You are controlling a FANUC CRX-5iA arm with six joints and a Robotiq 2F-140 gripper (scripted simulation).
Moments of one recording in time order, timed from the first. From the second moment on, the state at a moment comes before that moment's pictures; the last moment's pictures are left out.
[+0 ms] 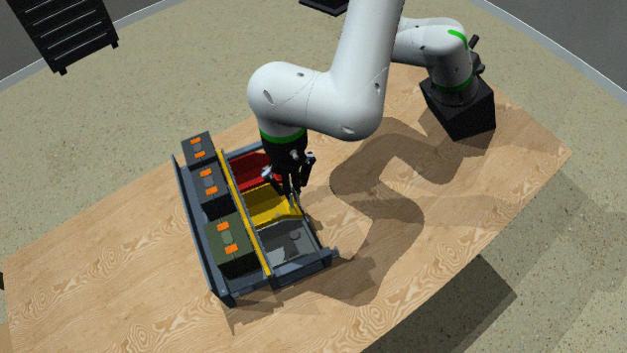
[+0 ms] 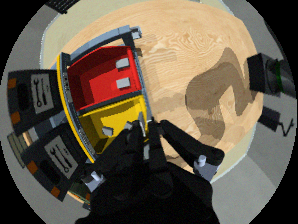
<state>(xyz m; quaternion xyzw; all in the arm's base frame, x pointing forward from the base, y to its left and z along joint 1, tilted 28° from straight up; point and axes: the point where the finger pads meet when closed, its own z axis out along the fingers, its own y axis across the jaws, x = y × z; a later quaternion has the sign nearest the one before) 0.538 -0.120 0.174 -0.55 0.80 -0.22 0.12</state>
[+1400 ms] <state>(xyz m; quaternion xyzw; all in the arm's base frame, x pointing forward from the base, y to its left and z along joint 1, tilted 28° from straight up) 0.530 -0.117 0.190 -0.55 0.80 -0.22 0.12</state>
